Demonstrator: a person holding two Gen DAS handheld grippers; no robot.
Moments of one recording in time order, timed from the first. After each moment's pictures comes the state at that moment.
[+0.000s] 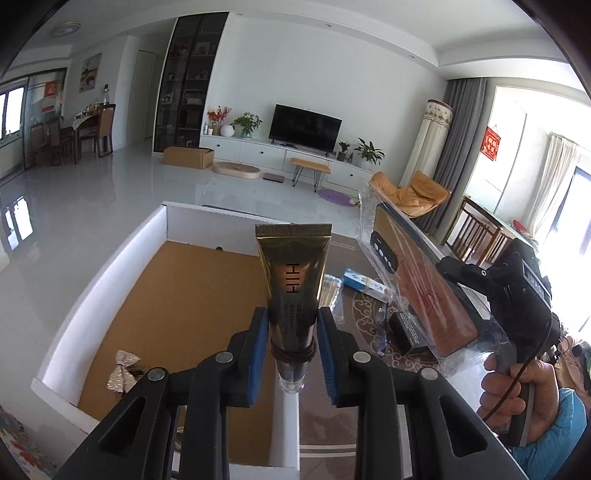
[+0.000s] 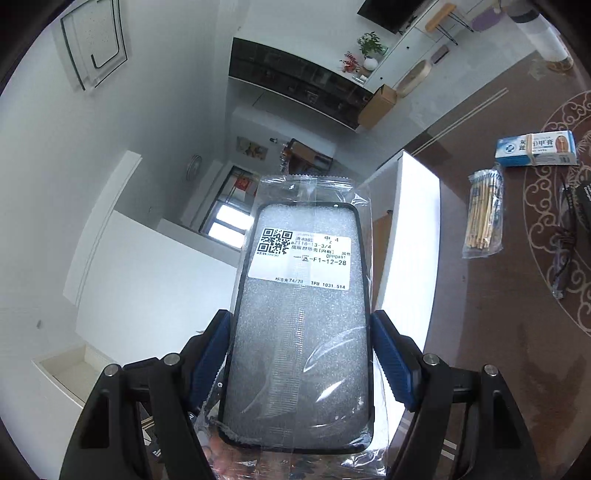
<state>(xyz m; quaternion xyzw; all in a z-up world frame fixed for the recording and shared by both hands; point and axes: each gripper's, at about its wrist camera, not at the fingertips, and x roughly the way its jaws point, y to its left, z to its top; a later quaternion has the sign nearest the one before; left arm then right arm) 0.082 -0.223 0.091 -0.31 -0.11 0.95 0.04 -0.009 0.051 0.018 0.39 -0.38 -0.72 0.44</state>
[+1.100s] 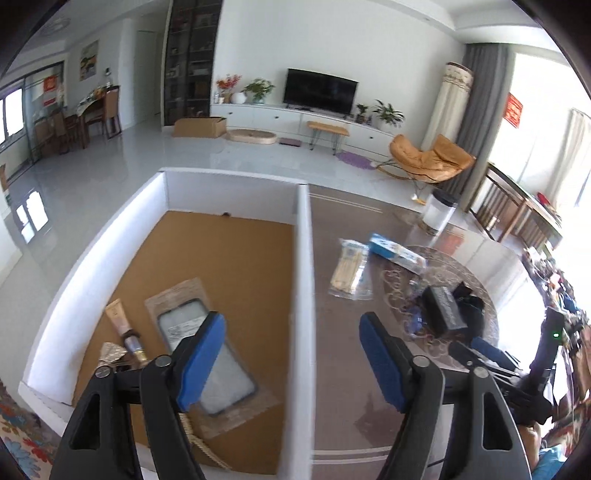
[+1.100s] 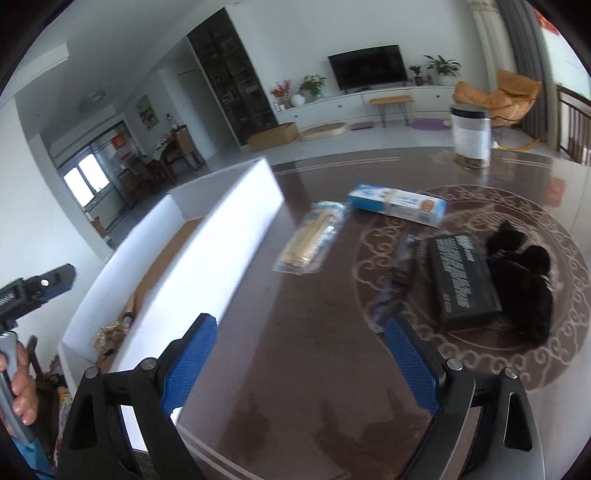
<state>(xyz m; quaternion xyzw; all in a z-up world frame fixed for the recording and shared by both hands) 0.012 -0.168 0.038 -0.37 -0.07 0.92 0.04 0.027 0.104 -0.074 0.40 -0.11 -0.90 0.12</state>
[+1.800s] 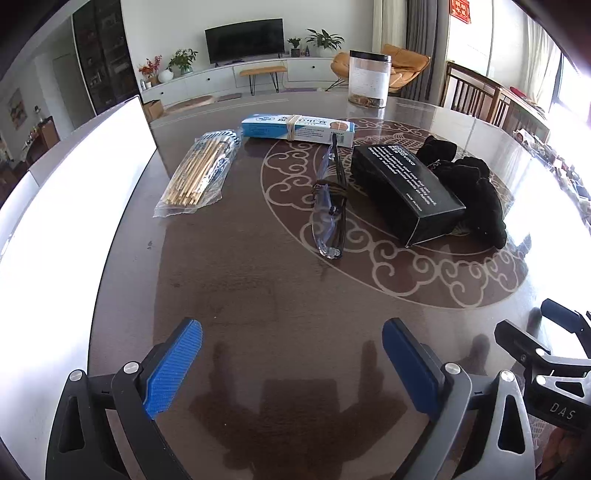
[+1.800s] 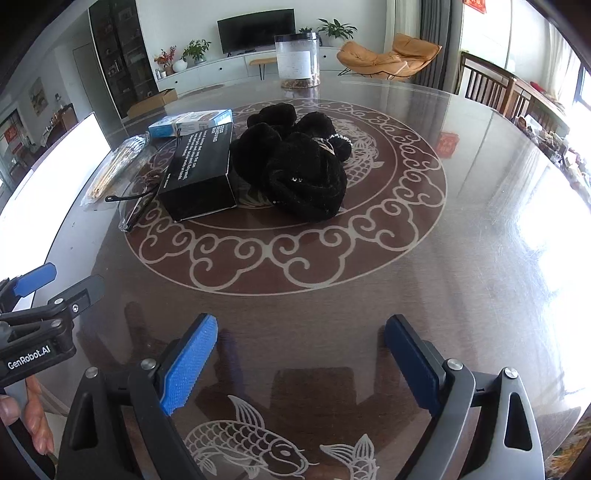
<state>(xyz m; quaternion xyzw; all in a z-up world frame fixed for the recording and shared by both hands) -0.044 0.018 -0.122 -0.46 0.06 0.88 0.08 0.061 0.221 -0.130 0.48 -0.05 -0.88 -0.05</state>
